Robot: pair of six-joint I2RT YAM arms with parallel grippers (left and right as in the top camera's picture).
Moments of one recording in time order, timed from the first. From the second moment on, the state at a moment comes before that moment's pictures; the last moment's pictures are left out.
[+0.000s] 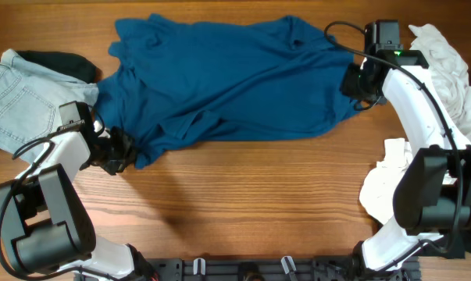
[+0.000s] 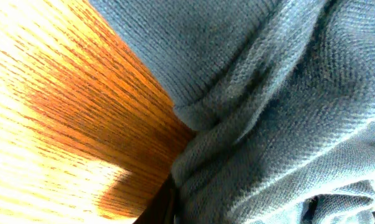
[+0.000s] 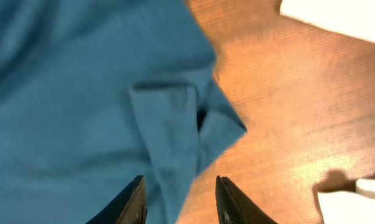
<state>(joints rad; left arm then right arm) 0.32 1.72 0.85 -0.57 0.42 -0.63 -0.01 1.85 1.45 -0.87 0.09 0.34</state>
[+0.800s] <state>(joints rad) 0.32 1.72 0.85 -0.57 0.42 -0.63 -0.10 1.97 1.38 -0.96 0.10 0.51</state>
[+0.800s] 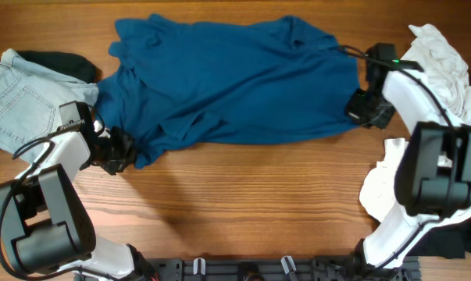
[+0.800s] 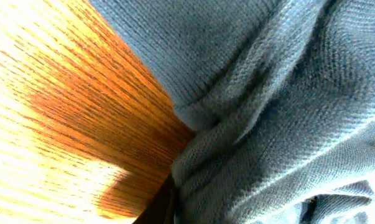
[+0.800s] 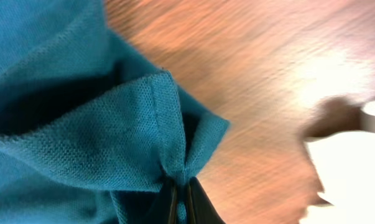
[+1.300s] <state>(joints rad) 0.33 1.72 0.84 -0.59 0.53 -0.62 -0.17 1.94 1.38 -1.18 0.11 0.40</state>
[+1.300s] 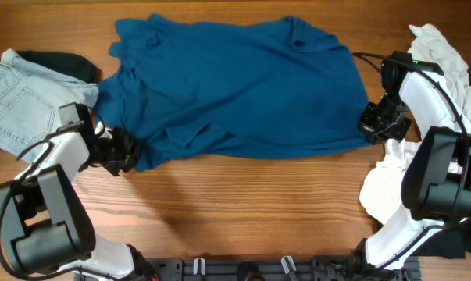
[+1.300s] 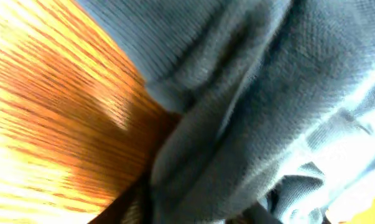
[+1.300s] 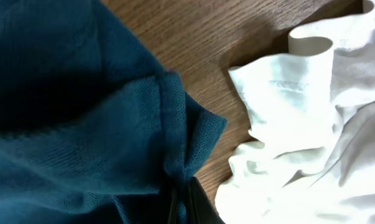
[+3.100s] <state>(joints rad) -0.06 1.66 0.84 -0.50 0.04 -0.44 -0.17 1.94 1.38 -1.16 0.11 0.33</state>
